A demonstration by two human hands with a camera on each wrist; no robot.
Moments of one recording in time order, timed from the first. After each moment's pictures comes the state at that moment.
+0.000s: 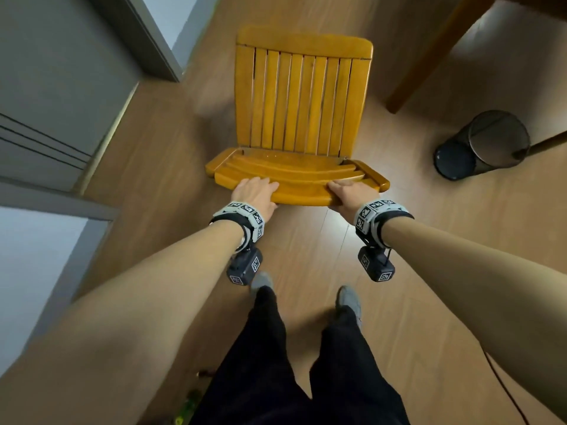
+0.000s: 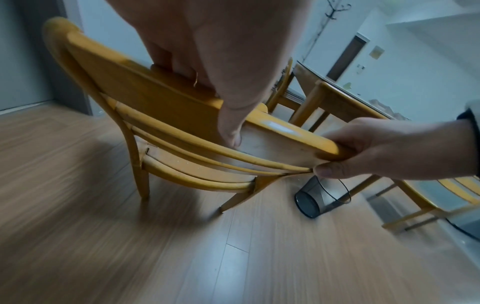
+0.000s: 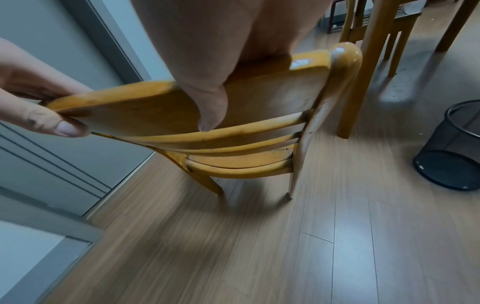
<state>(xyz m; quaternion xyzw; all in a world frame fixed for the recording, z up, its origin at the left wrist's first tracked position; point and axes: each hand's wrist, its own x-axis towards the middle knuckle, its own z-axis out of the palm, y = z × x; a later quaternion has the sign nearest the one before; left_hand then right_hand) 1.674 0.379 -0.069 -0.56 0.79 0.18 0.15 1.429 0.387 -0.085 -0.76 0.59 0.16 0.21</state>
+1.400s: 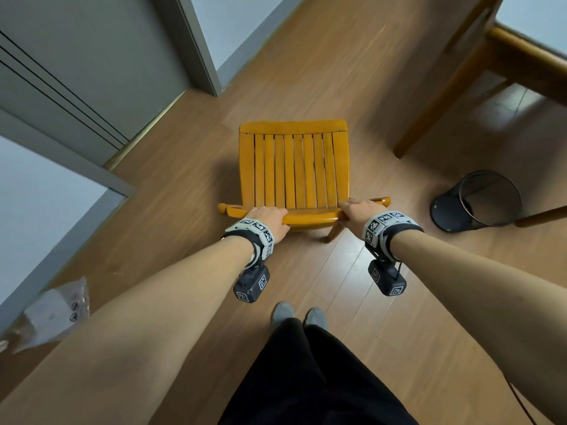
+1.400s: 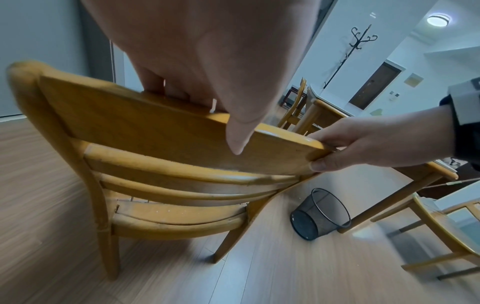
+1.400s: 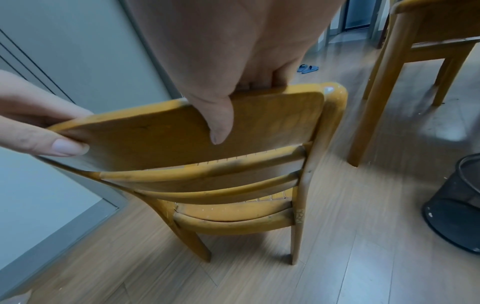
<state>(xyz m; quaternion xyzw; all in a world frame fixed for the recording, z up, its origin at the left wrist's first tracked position) 1.532 0.466 -0.019 -0.64 0.69 0.27 0.18 1.298 0.409 -0.026 -0.80 0.50 0.25 0.19</state>
